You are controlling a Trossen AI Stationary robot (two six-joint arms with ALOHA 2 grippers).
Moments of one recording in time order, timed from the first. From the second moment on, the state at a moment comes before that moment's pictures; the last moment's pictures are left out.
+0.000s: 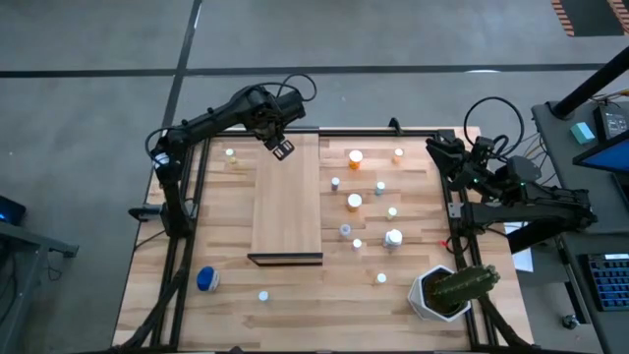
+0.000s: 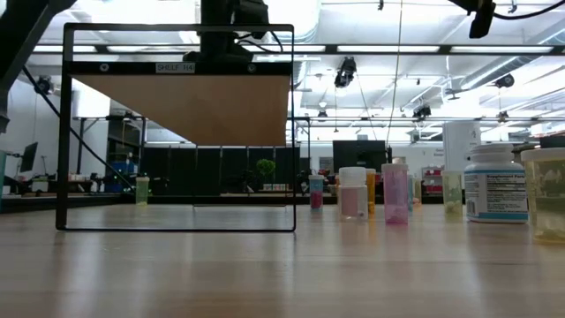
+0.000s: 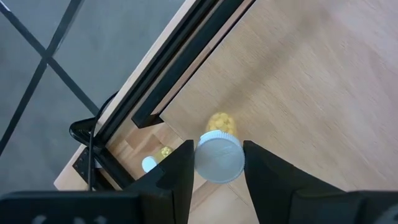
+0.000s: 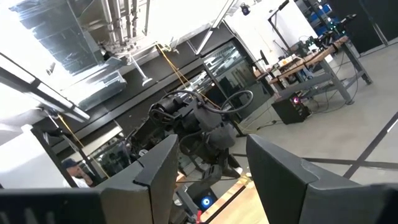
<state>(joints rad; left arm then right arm) 0.48 1.84 1.97 -1.53 -0.35 -0.24 -0.07 0.40 0.55 0.16 0.39 0.49</state>
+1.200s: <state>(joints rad) 0.50 1.84 1.94 -1.50 -0.37 -0.30 -0.07 0.40 0.55 0.15 0.39 0.51</state>
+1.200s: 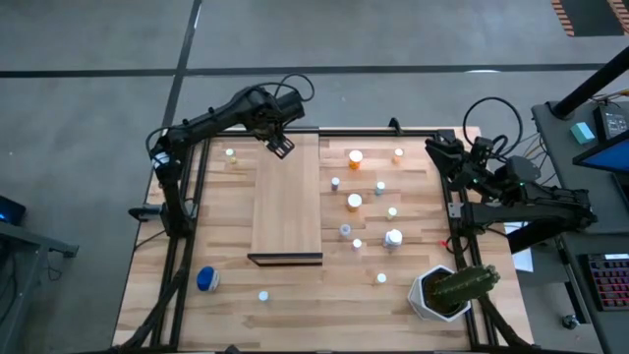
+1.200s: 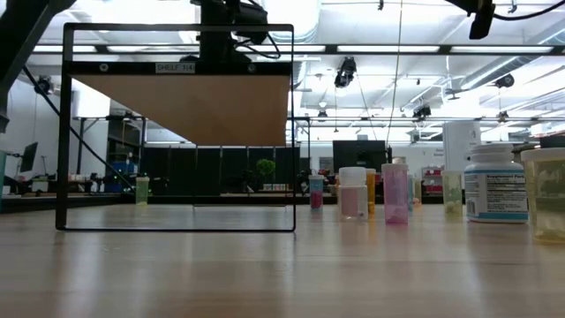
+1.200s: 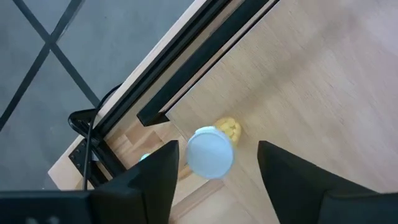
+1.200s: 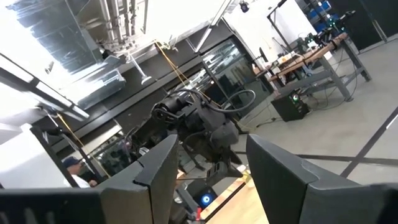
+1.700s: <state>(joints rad) 0.46 1.63 1.95 -1.43 -0.28 -0.27 -0.07 0.74 0.64 0.06 0.38 0.65</state>
